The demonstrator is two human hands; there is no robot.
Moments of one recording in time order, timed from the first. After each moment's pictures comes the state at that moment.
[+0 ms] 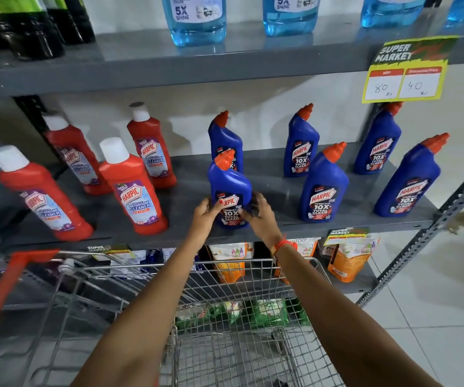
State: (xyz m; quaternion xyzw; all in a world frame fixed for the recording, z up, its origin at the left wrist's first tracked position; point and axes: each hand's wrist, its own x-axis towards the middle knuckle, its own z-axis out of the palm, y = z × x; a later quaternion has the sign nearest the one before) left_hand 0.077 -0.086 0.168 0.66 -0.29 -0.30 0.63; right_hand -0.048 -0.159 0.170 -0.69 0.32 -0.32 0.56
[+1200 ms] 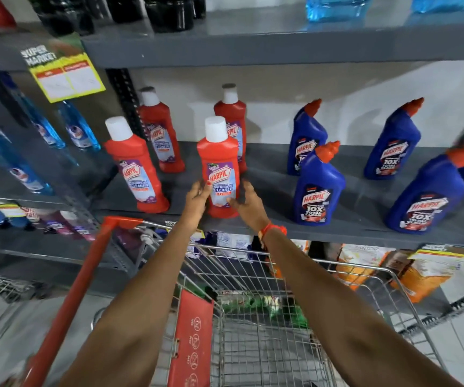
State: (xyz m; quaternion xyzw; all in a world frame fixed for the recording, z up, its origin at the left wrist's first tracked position) left_hand 0.219 0.034 0.182 0.66 -0.21 -0.24 0.67; right_hand 0.115 -0.052 0.179 -0.74 0.25 -0.24 0.58
